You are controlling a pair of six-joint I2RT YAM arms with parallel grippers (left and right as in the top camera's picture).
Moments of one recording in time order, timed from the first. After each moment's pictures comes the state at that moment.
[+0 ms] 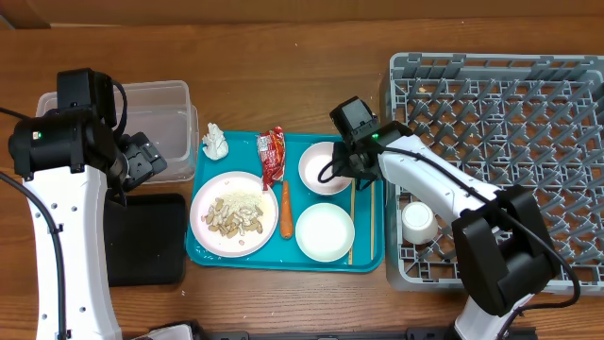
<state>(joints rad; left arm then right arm) 0.16 1.44 1.60 -1.52 -0.22 -0.52 0.52 1.88 1.28 -0.65 0.04 0.58</state>
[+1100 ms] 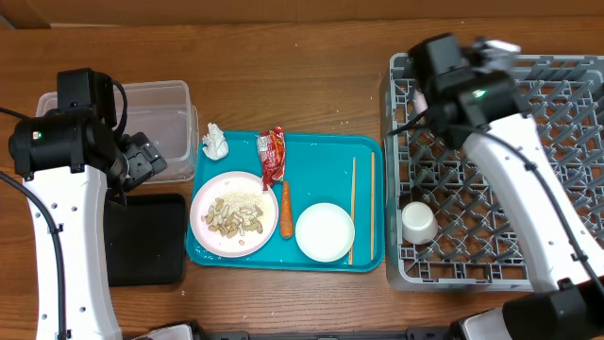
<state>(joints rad) 0.16 1.44 1.60 -1.52 -0.22 -0.52 0.29 1.64 1.67 -1.24 0.82 0.70</state>
